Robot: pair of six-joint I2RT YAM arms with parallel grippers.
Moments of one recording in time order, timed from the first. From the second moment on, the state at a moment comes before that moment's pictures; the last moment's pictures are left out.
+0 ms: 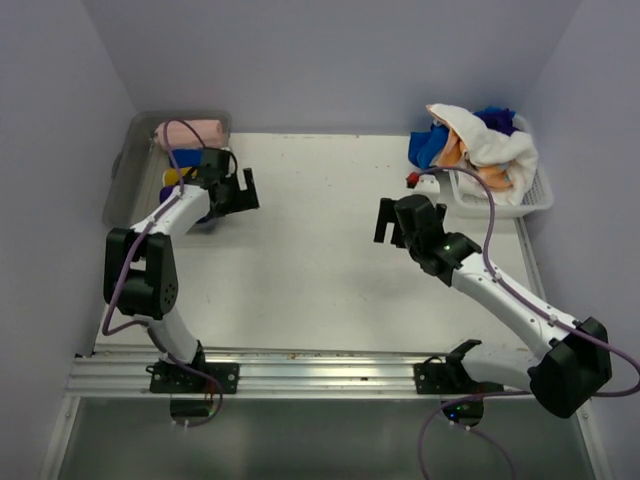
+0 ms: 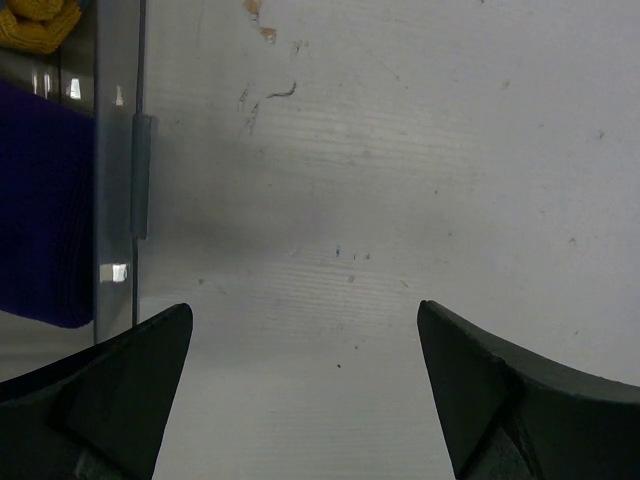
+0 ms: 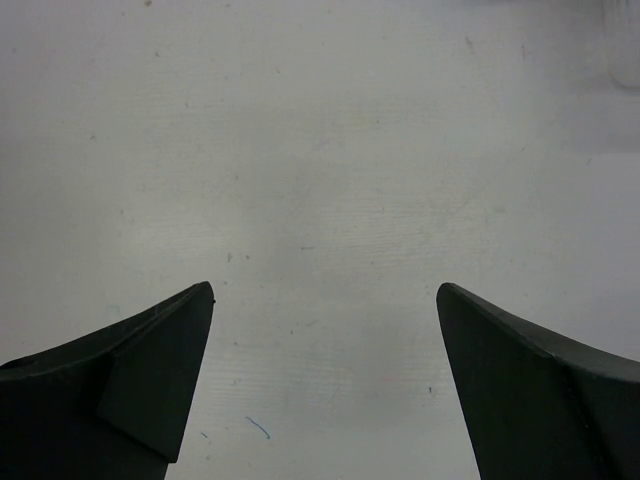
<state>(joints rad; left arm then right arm) -0.15 1.74 1.27 -0.47 -0.02 -0.36 0.59 1.16 0.89 -0.42 0.47 0.49</state>
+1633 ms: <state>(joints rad) -0.57 1.46 1.13 -0.54 0.04 -0.42 -0.12 2.27 2.34 -0.82 0.18 0.51</state>
